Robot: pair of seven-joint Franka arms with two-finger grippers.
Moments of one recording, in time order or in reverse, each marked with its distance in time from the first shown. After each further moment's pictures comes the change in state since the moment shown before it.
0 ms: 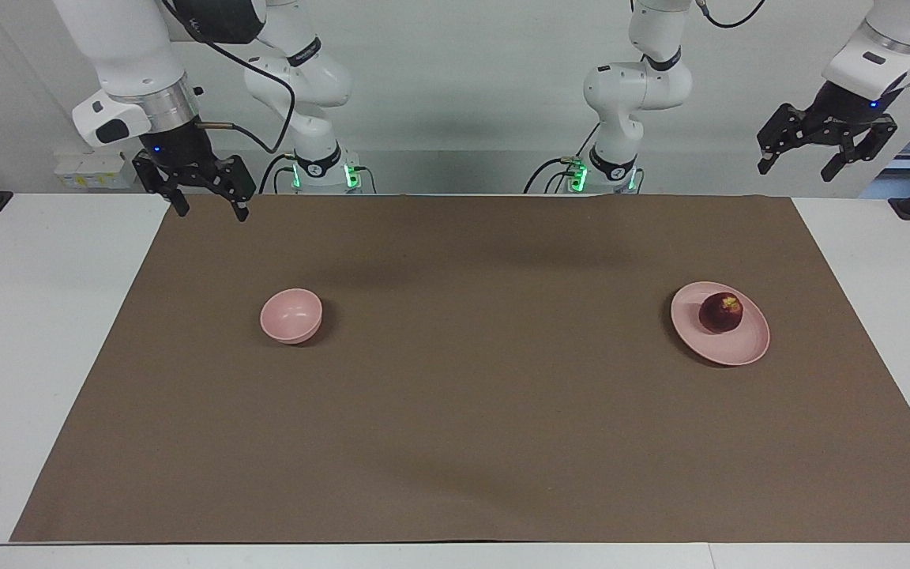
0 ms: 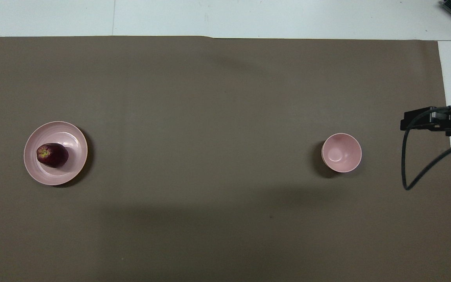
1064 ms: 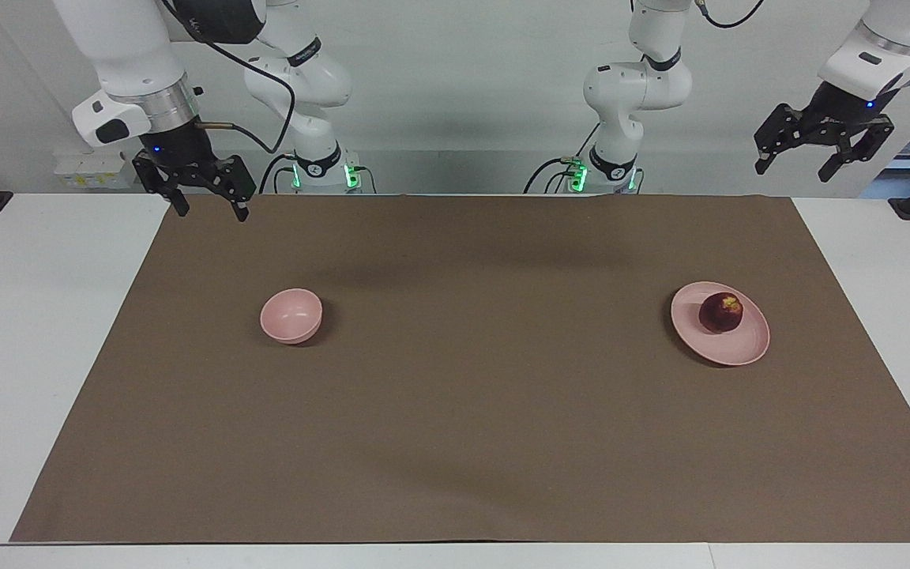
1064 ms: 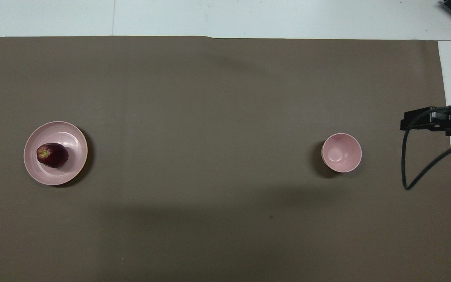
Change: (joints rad) left arm -0.003 0.000 -0.007 0.000 0.000 0.000 -0.003; right arm 0.000 0.000 0.000 0.000 0.000 0.000 0.000
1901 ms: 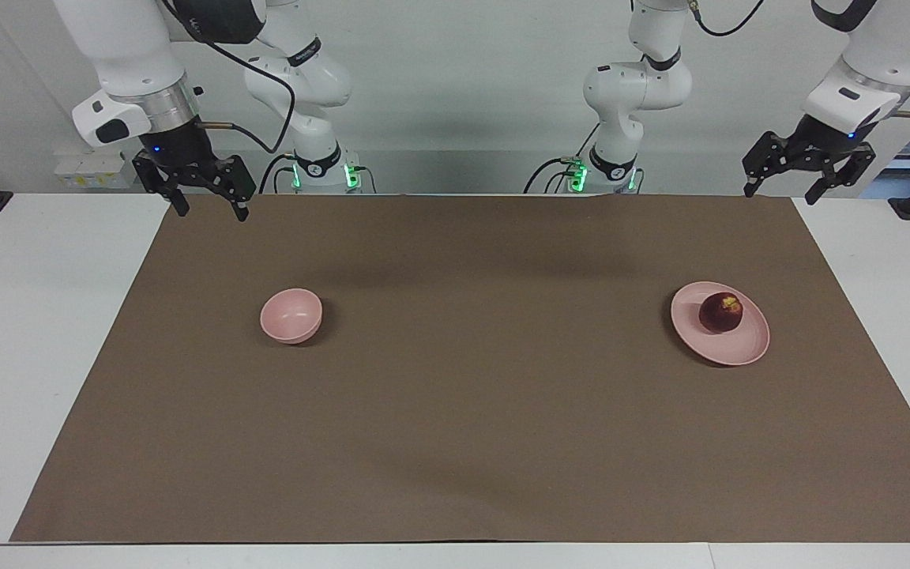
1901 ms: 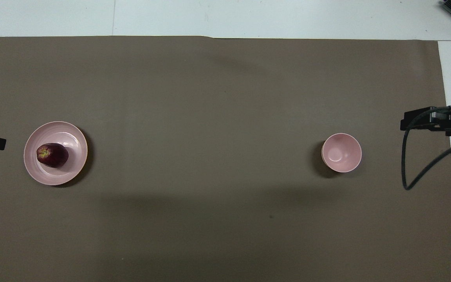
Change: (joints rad) left arm 0.000 -0.016 -0.003 -0.166 0.000 0.155 0.000; right arm 0.000 0.000 0.000 0.000 0.000 0.000 0.000
